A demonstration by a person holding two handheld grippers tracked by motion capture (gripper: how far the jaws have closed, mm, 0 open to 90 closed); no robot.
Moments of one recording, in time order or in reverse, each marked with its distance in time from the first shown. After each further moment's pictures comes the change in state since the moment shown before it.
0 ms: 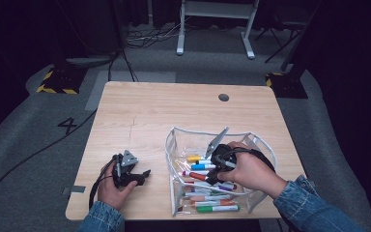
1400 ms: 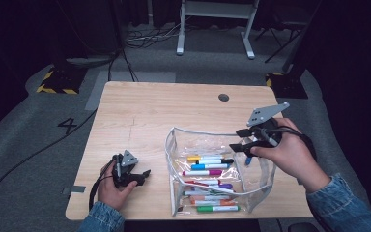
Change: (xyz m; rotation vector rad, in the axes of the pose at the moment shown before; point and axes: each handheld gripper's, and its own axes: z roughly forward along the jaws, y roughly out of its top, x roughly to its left) left arm 0.000 0.000 0.000 0.000 -0.001 -0.002; right arm -0.026 -0.043 -0.105 -0.365 -0.339 0.076
